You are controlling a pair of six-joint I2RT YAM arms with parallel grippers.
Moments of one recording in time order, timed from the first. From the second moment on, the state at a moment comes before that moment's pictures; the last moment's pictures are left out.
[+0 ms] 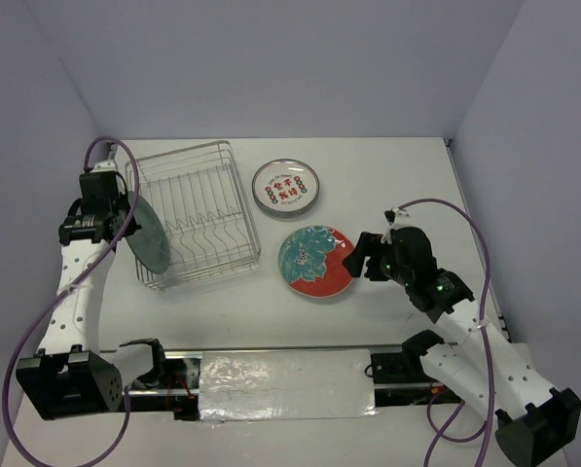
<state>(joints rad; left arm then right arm) 0.16 1.12 1.10 -0.75 -0.22 -0.16 0.44 0.72 0.62 -0.49 -0.05 0.52</state>
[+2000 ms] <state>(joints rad) -0.05 0.49 0.70 0.05 0.79 -1.08 0.45 0.61 0.63 0.13 -0.53 0.79</state>
